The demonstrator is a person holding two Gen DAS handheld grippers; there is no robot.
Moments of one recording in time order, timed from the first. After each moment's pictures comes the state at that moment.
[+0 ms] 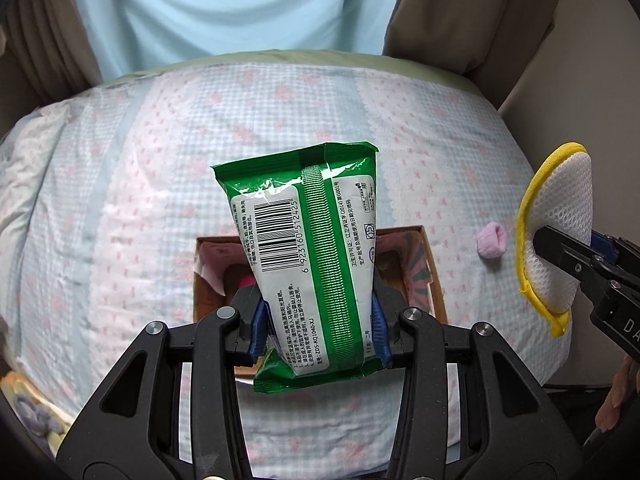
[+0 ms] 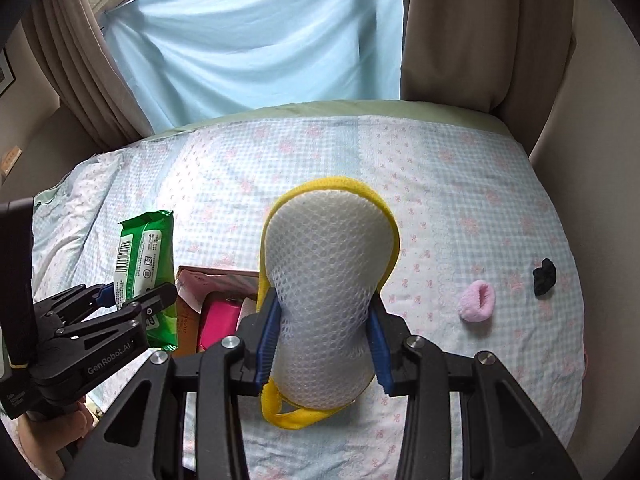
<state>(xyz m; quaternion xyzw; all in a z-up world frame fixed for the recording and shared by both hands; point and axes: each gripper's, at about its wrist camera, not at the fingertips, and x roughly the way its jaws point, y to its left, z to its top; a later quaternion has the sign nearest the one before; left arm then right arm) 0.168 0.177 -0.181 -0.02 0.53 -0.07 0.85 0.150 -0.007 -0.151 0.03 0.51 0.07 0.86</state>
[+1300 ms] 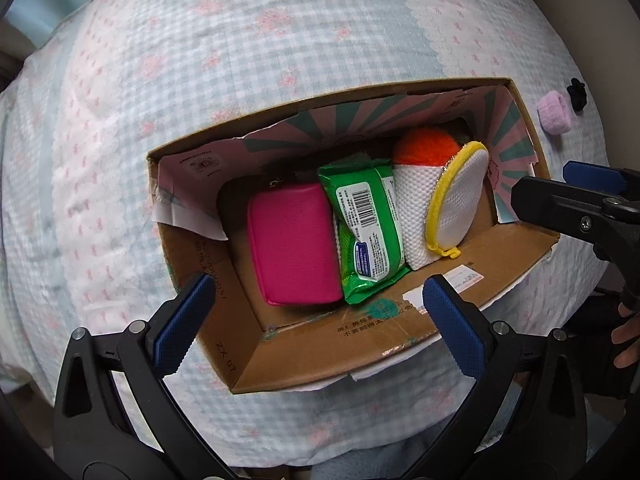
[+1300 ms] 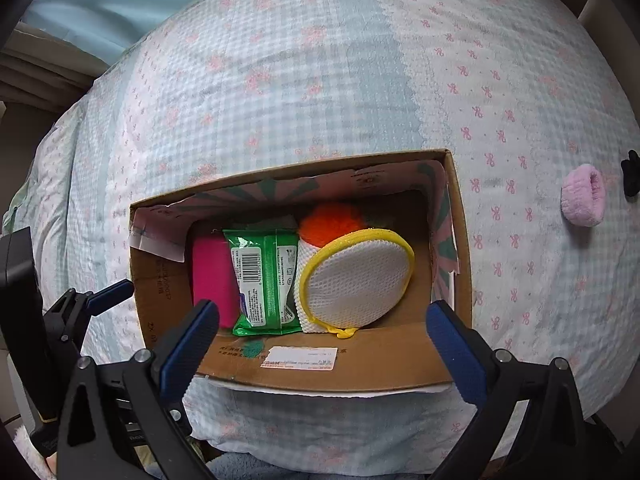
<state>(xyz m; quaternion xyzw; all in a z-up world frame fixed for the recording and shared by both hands) 0.213 0.219 -0.349 0.08 0.69 -0.13 0.71 0.209 0.038 -0.311 0.11 0.69 0.06 0.72</state>
